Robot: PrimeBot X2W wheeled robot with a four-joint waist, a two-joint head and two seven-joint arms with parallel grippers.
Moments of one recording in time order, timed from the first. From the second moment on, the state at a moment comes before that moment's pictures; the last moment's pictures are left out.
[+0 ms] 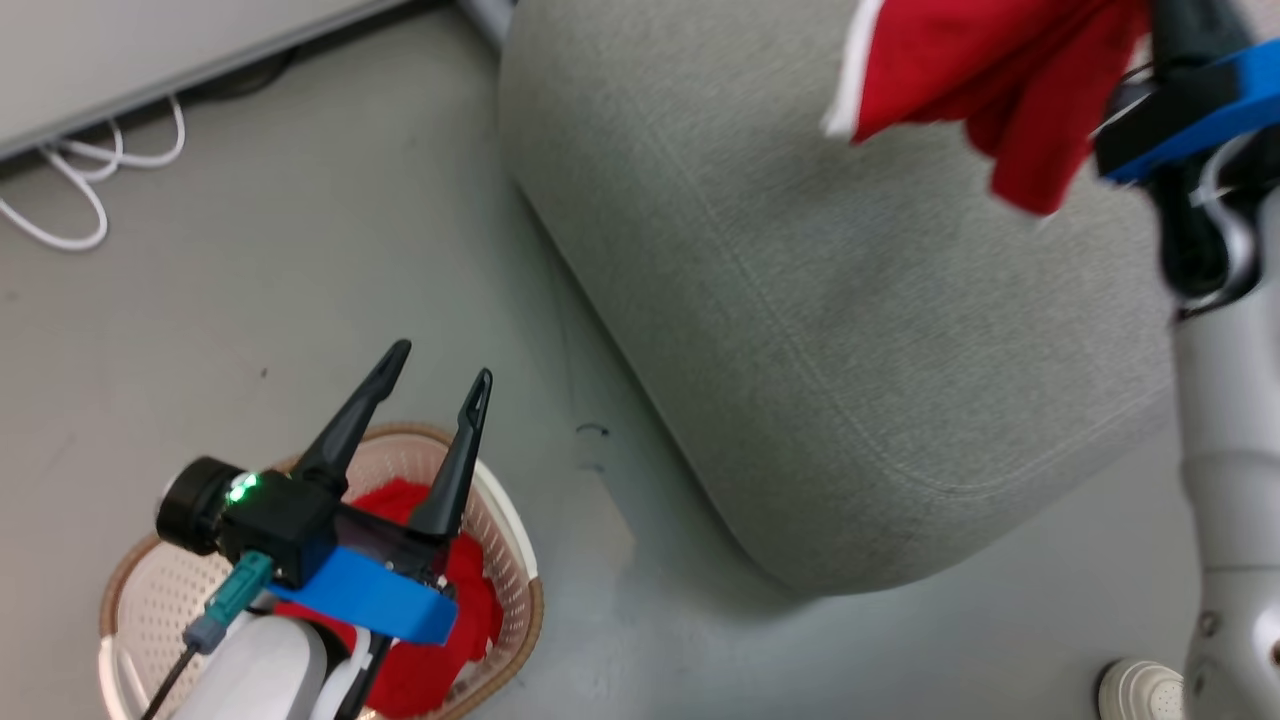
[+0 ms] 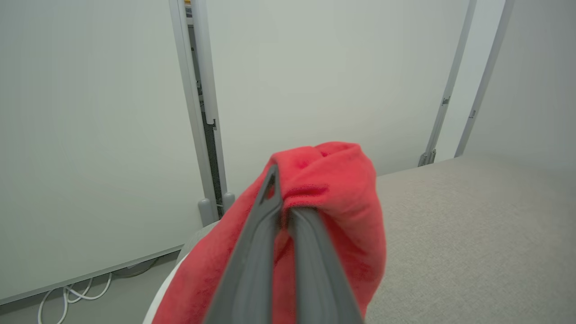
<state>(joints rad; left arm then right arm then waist) -0.24 0.36 -0.43 0.09 -0.35 -0.09 -0.22 -0.92 -0.15 -0.09 0.56 0.25 0.13 -0.03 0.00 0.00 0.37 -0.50</state>
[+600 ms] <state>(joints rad) -0.31 0.46 -0.41 -0.12 -0.32 -0.09 -0.17 -1.15 -0.29 -0.40 0.73 0.20 0.13 -0.07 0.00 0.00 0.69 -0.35</state>
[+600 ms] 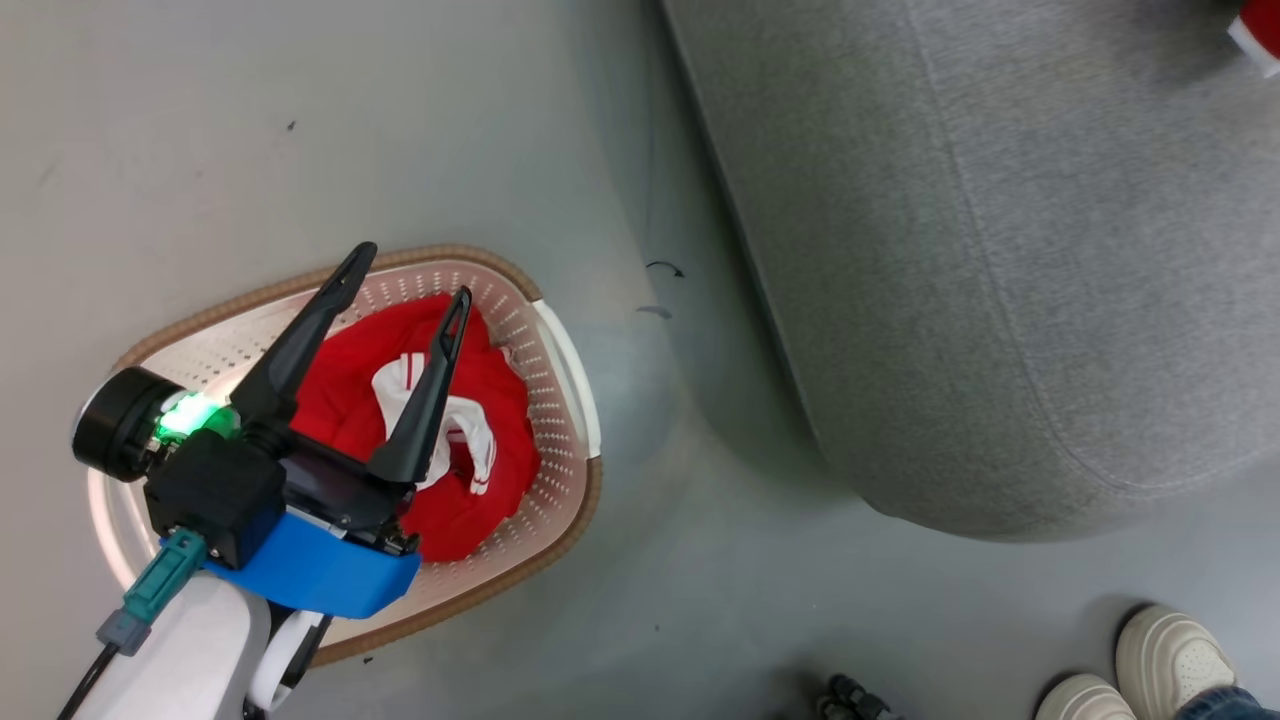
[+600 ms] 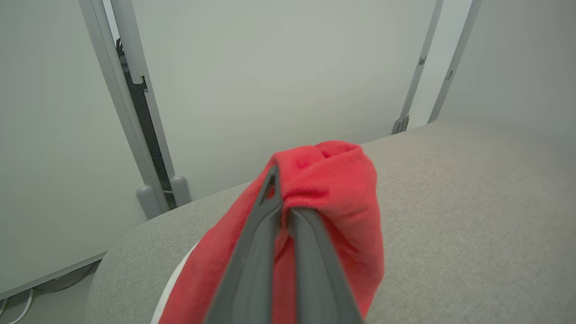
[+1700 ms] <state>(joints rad) -0.23 0.30 -0.37 0.18 -0.43 -0.11 -0.26 -0.77 -0.16 -0.22 0.79 0.02 0.13 -0.21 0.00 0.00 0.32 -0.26</state>
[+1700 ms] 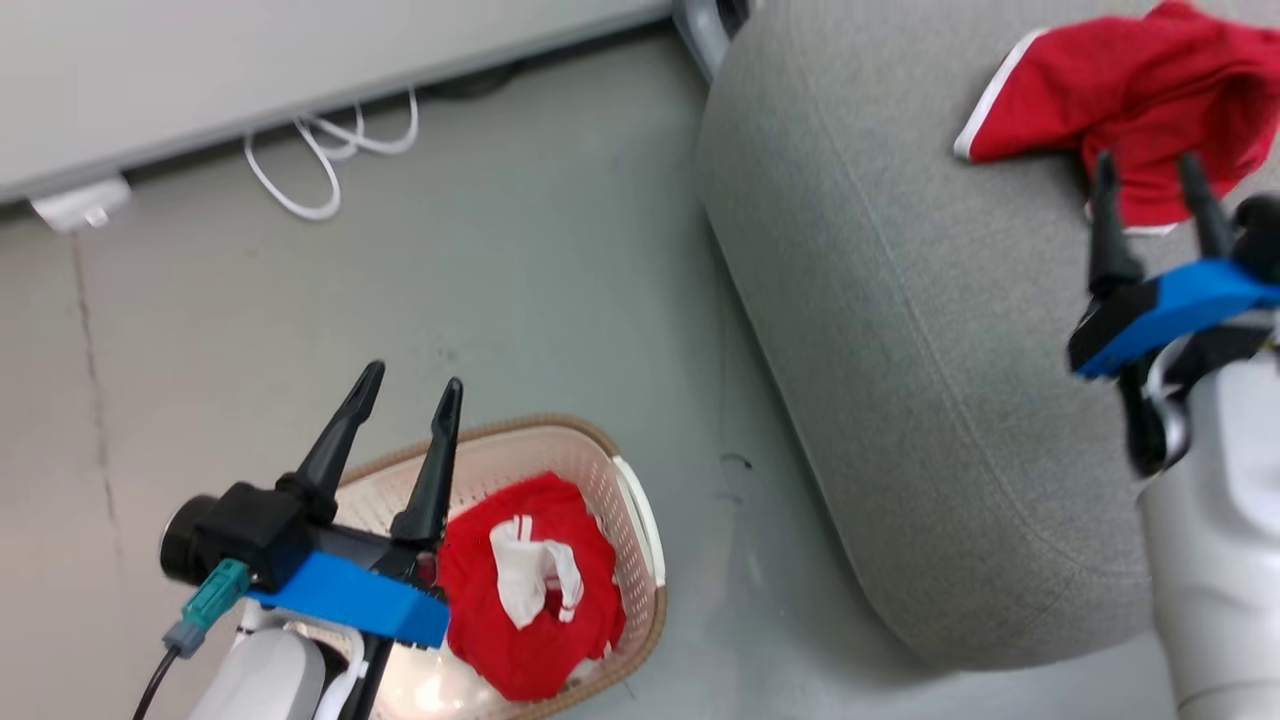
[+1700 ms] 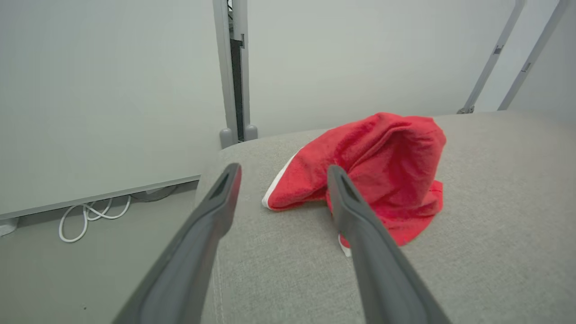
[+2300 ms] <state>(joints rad) -0.06 0.21 -0.19 0.28 -0.41 -0.11 -0.26 -0.20 -0.07 -0.01 0.20 0.08 0.13 -0.09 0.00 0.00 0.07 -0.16</state>
